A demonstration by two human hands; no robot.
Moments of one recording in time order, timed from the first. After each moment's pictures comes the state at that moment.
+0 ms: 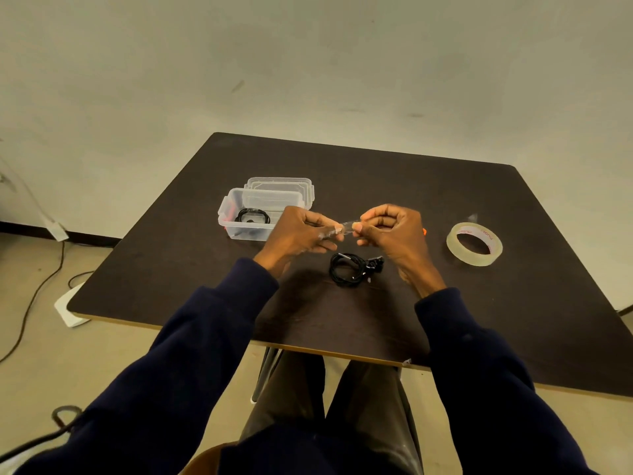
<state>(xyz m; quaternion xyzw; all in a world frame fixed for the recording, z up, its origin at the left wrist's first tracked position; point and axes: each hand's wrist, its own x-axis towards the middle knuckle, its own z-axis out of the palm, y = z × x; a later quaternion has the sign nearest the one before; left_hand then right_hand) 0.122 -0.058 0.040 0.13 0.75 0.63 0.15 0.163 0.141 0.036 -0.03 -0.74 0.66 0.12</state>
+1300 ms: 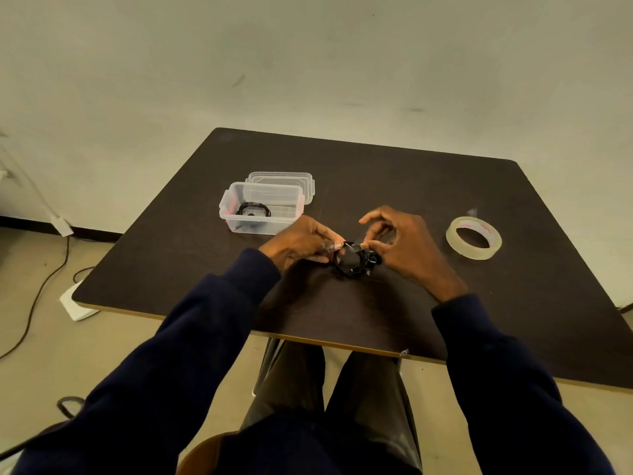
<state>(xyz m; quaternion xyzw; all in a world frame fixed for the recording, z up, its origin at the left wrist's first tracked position) 0.108 -0.049 0.015 0.10 0.78 0.55 0.28 0.187 0.161 0.040 0.10 -0.92 0.35 0.12</state>
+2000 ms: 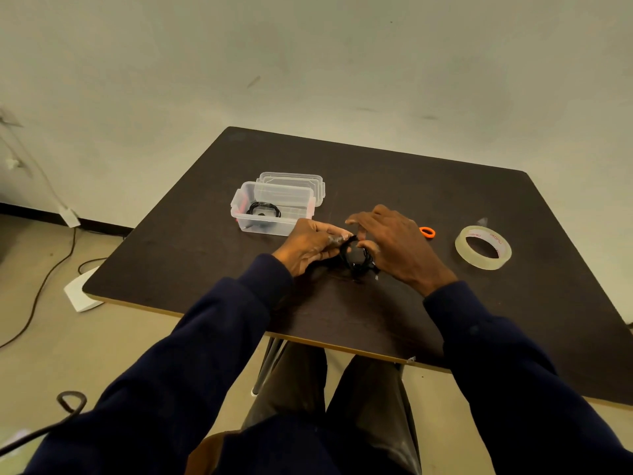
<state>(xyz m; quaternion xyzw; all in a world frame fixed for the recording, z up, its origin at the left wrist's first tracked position) 0.113 -0.046 0.009 0.00 0.66 0.71 0.24 0.165 0.141 0.037 0.26 -0.94 0.08 0.20</state>
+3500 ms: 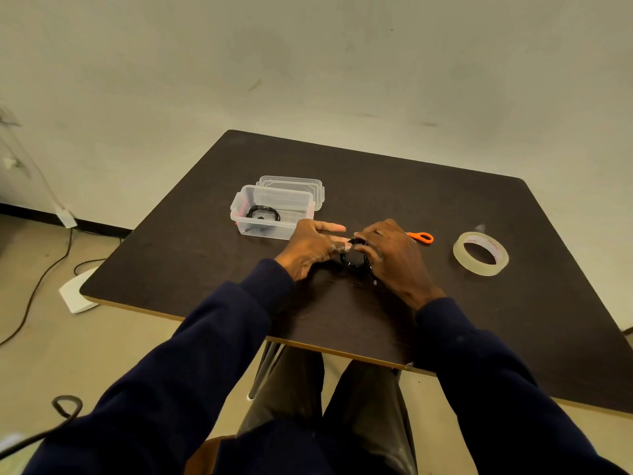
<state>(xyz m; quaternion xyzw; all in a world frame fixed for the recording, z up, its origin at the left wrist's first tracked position) 0.122 -0.043 0.020 0.01 0.66 0.72 0.21 0.157 0.151 -0.001 0.21 -0.94 0.12 0.26</state>
